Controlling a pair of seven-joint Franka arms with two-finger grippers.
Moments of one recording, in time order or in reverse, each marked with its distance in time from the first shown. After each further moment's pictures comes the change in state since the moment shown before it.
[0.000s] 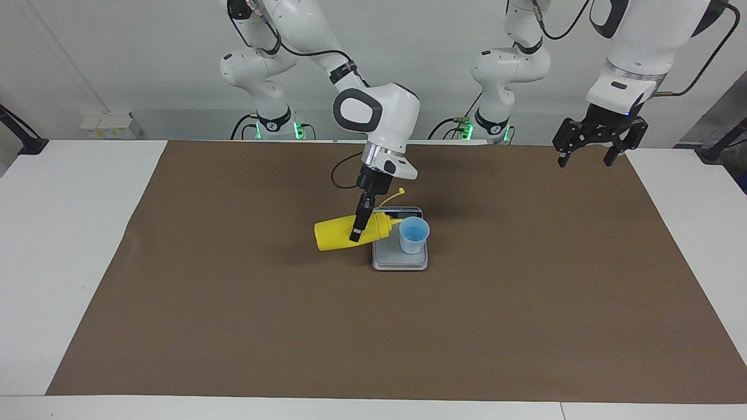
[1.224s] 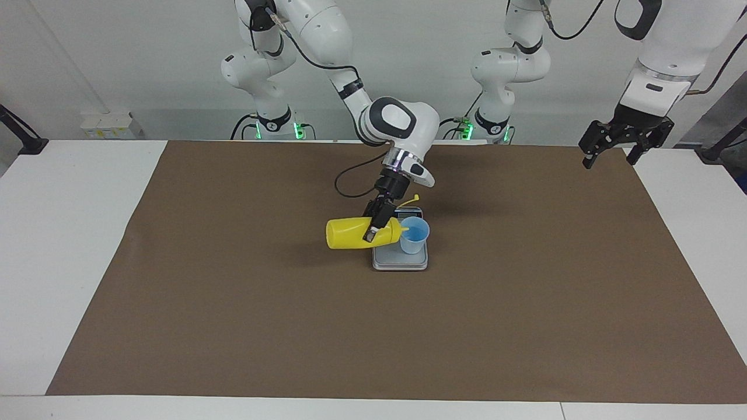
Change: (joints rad) left arm 0.005 0.000 0.045 -0.003 0.000 -0.002 0.002; right arm 0.125 0.112 0.004 0.021 -0.367 -0.188 0.182
